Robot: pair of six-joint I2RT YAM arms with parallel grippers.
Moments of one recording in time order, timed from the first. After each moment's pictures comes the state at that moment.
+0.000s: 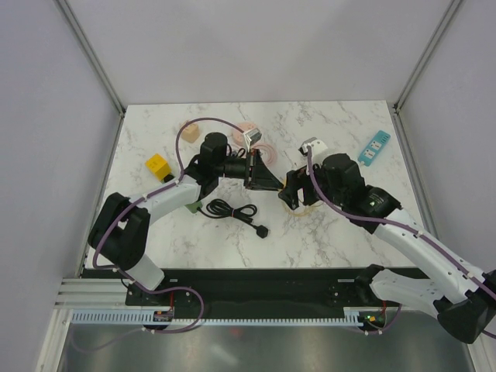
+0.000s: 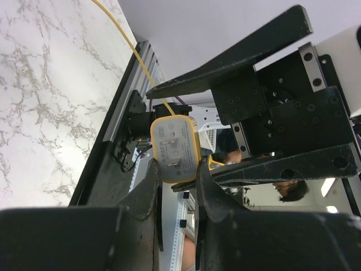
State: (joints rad) left arm -0.58 1.60 1.01 0.36 1.02 -1.07; right arm 0.67 1.03 0.98 -0.47 -0.11 0.20
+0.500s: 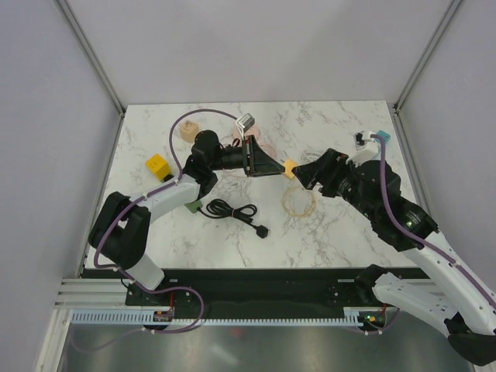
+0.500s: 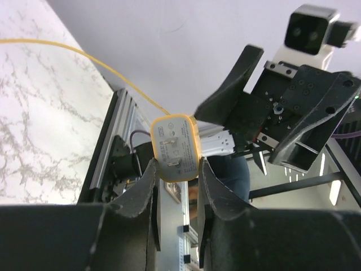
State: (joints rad) left arm -0.56 1.60 1.01 0.67 0.96 -1.22; right arm 0.67 0.85 1.05 -0.48 0.11 0.75
